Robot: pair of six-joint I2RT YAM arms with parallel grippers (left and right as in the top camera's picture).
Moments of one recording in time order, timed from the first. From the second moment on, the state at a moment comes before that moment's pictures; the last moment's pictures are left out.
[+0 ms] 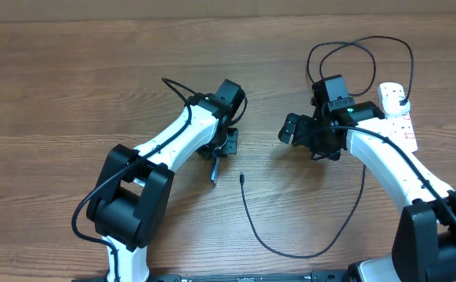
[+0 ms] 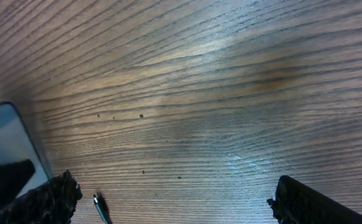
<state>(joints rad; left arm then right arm) -0.52 2.00 1.40 -0.89 0.01 -0.42 0.24 1.65 1.13 -0.79 -0.19 0.54</state>
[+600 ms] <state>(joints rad) -0.52 2.00 1.39 -0.89 0.00 -0.42 0.24 1.65 1.13 -0.79 -0.18 0.54</state>
